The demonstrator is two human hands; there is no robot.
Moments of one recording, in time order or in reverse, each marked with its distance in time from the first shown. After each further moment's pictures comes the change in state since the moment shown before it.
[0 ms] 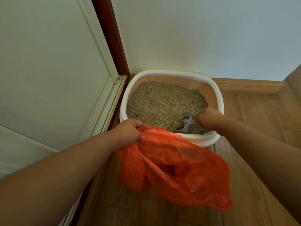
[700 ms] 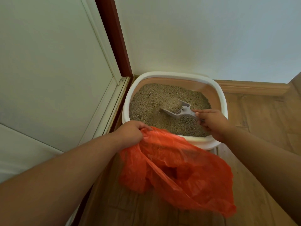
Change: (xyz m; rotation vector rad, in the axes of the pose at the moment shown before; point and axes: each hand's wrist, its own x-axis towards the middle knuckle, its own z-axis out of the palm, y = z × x) left_hand 0.000 0.004 0.001 0.016 0.012 -0.008; right_hand -0.008 0.008 0.013 0.784 -0.034 -0.117
